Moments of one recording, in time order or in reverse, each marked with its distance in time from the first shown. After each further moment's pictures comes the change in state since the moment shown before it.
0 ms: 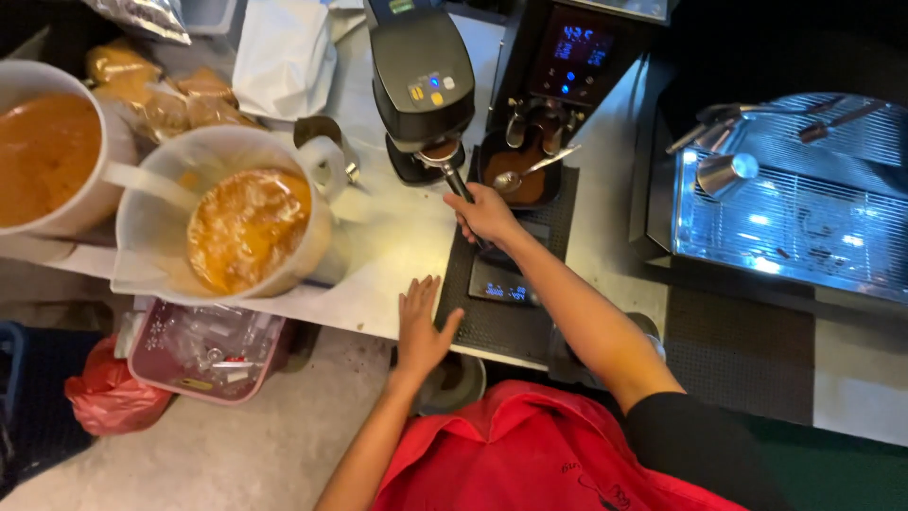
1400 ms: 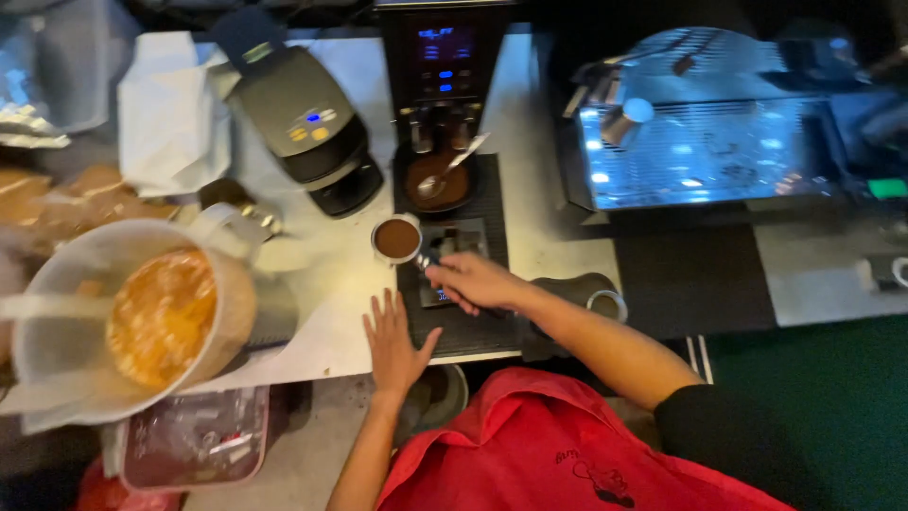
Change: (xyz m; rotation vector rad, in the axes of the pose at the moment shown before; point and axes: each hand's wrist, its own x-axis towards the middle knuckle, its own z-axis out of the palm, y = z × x) left_hand 0.008 -0.012 0.022 0.437 -0.088 0.184; right_hand -0.131 0.008 -0.038 0.122 -0.177 0.092
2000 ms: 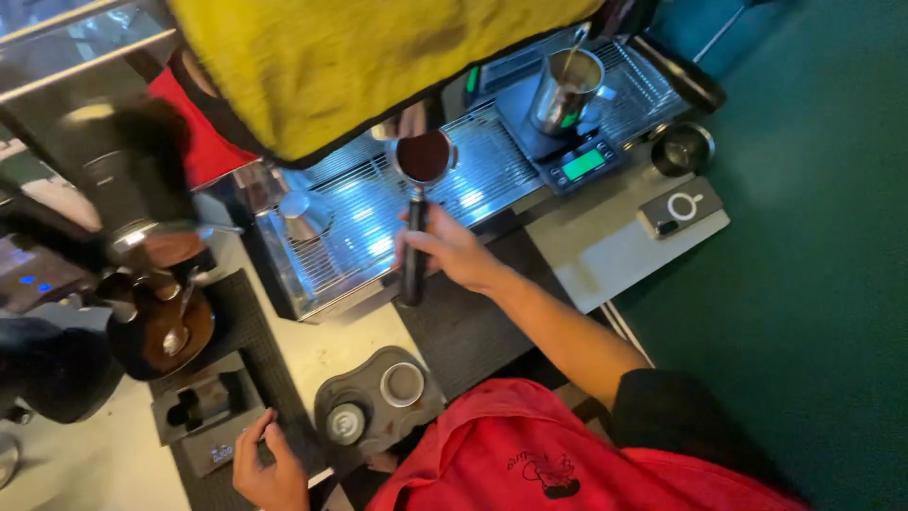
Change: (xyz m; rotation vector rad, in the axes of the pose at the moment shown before) left_hand 0.021 0.199 0.033 -0.336 0.426 0.001; right_hand -0.192 0.075 -0.326 0.493 0.383 -0.465
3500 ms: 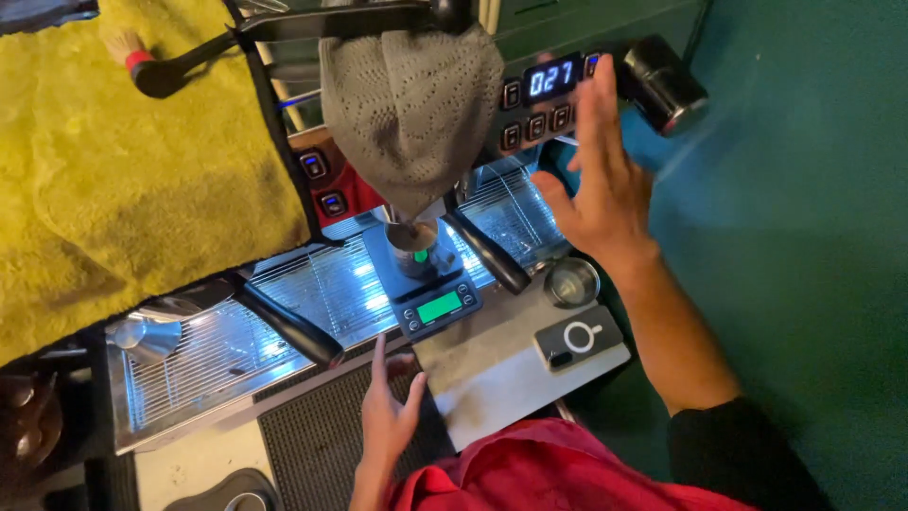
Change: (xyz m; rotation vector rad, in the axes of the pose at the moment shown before) left_hand -0.021 0.343 0.299 -0.334 -0.548 -0.093; right_hand -0.074 -0.272 -0.342 -1.632 0.604 -0.771
